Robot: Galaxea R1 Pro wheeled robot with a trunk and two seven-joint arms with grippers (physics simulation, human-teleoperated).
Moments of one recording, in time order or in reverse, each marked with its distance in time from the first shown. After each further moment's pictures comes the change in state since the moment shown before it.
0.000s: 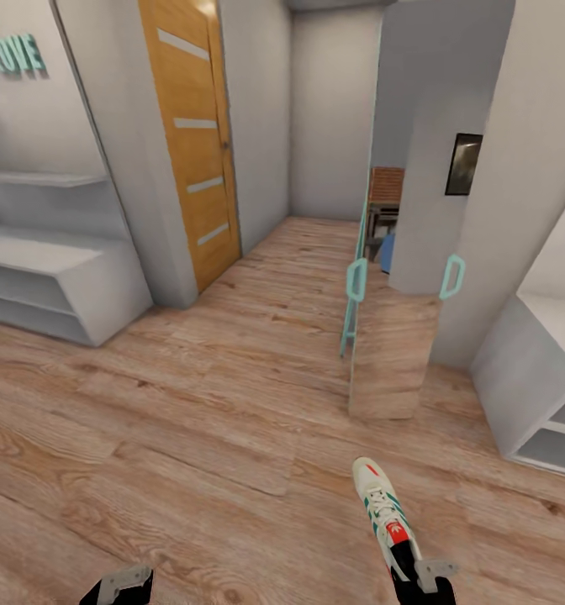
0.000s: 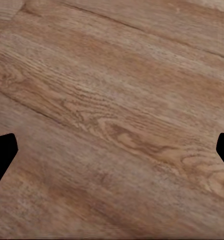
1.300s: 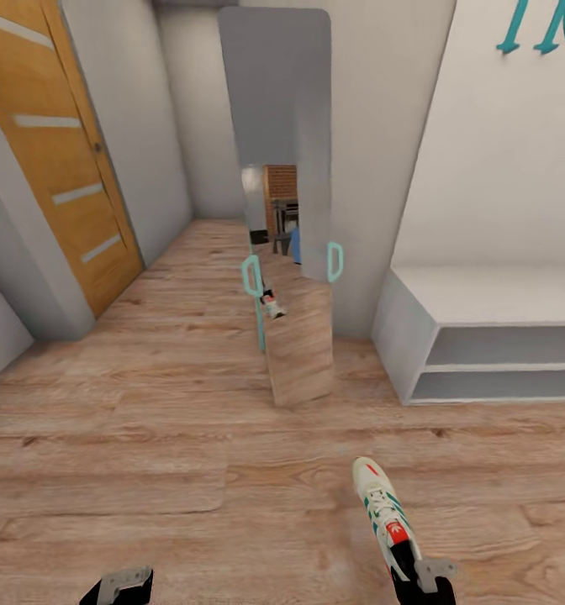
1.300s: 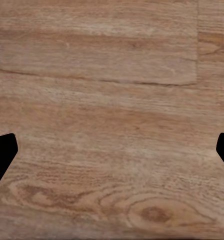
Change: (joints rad) left arm 0.000 0.000 0.000 0.000 0.003 0.000 0.000; right arm 0.000 0.000 0.000 0.000 0.000 0.000 0.000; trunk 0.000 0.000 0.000
